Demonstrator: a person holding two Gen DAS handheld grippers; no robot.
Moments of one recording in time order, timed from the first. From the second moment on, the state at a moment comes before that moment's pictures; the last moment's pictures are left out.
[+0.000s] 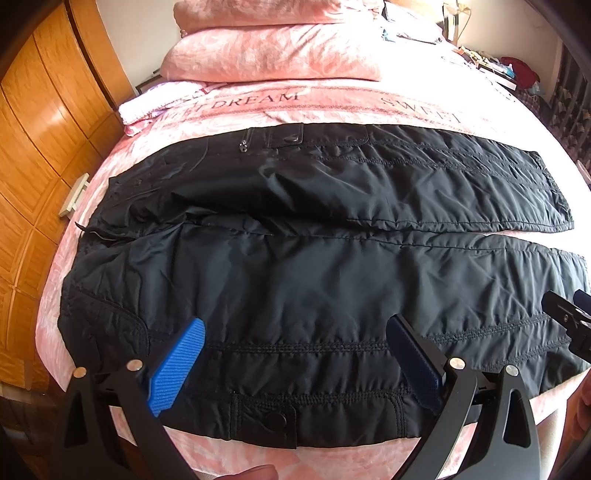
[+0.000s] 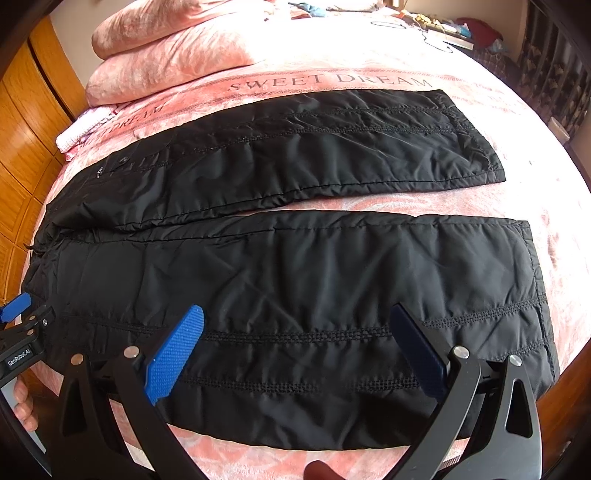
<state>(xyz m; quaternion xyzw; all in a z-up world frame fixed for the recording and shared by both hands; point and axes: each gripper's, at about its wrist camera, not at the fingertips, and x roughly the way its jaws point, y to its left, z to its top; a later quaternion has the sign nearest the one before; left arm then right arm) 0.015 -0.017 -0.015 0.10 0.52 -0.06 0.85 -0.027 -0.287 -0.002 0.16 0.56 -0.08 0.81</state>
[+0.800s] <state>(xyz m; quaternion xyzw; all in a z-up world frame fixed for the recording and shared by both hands) 0.296 -0.083 -0.073 0.01 0.61 -0.27 0.75 0.260 -0.410 -0.083 0.02 0.60 0.13 0.79</state>
